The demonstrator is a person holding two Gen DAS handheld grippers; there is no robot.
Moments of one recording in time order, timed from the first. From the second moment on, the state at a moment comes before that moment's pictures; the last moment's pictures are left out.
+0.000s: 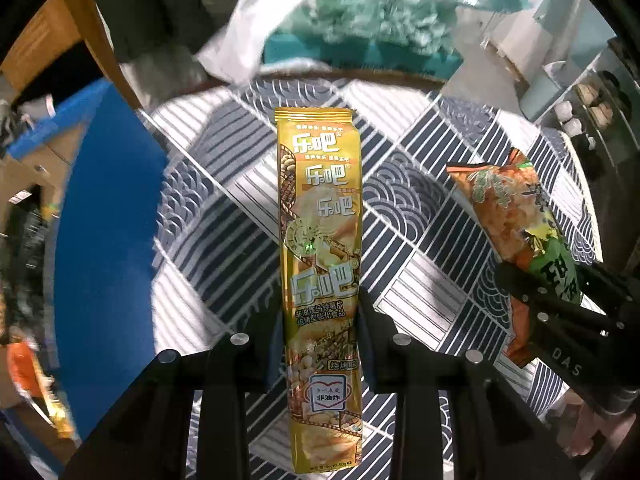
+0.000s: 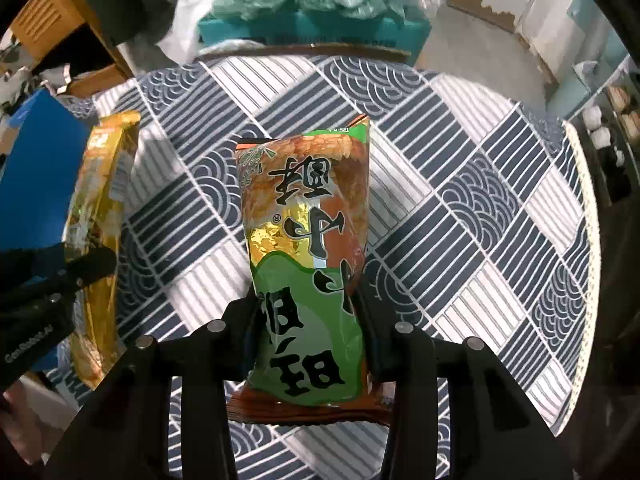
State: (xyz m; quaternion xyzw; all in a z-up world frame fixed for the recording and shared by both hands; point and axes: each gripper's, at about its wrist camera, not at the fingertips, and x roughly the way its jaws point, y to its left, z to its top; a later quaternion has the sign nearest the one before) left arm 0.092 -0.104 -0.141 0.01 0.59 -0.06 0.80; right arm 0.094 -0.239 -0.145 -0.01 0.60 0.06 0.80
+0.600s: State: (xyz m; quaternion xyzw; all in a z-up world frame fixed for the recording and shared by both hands) left arm 0.058 -0.078 -0.057 0.02 0.52 -0.06 0.85; right arm 0.064 -0.206 -0.078 0.00 0.55 0.09 0.83
